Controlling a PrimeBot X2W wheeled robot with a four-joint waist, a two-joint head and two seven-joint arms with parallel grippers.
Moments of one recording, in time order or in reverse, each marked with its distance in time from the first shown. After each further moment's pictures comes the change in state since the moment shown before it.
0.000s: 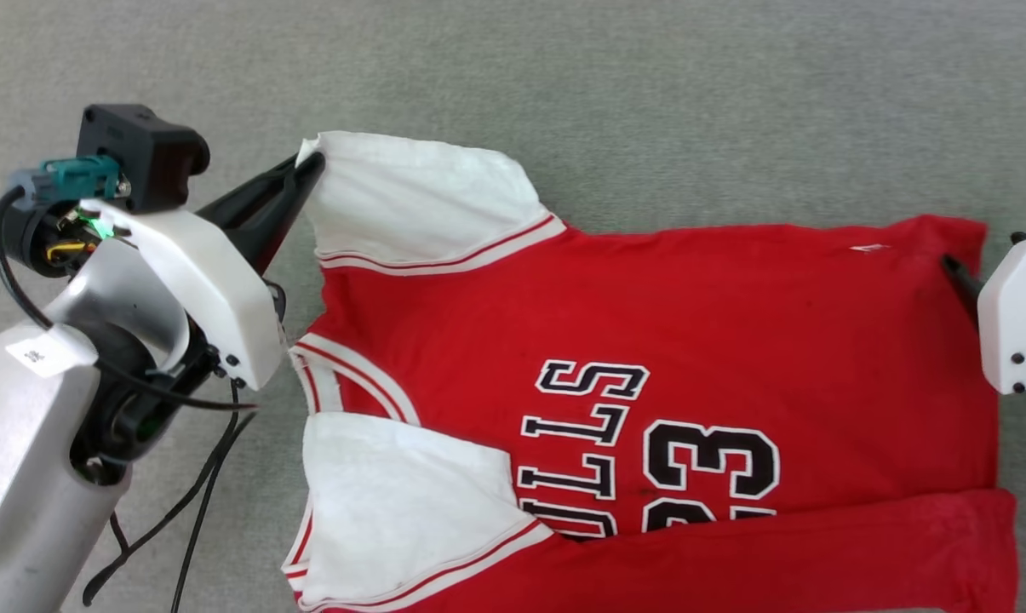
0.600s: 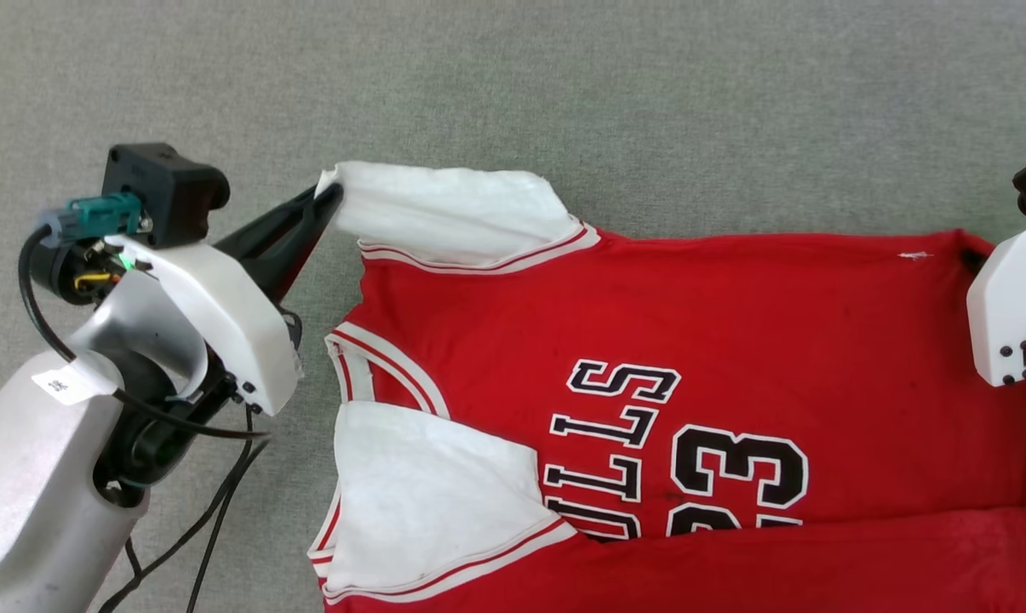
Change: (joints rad) left arm 0.045 -0.009 -0.015 -0.012 -0.002 -0.007 -0.047; right arm -0.091 -0.039 0.103 0.222 0.007 0.000 -0.075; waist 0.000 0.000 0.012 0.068
